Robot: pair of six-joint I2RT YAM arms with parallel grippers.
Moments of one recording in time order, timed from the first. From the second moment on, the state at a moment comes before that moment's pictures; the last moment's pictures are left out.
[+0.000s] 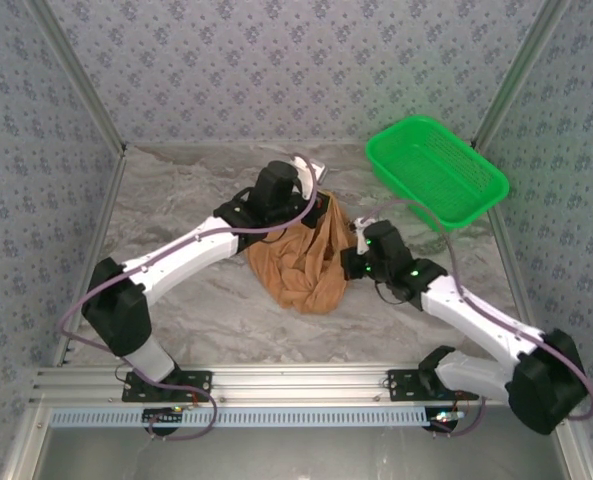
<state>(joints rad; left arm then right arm) -0.79 1.59 1.37 -0.20 0.08 -0.23 0.58 1.04 0.73 -0.34 -0.08 0.33</state>
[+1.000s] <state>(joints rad) -0.50 1.13 1.28 -0.41 -0.13 -0.23 0.38 1.29 1.42 -0.51 -0.69 0.21</state>
